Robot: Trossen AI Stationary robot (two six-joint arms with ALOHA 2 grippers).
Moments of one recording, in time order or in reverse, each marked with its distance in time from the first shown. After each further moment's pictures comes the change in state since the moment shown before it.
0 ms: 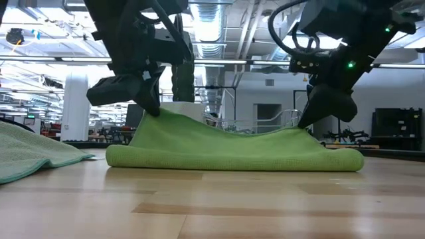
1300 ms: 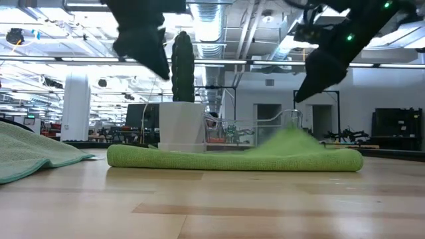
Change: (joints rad) left arm 0.025 -0.203 0.001 0.045 -0.073 -0.071; right arm -0.059 -0.236 0.001 -0.045 -0.003 0.001
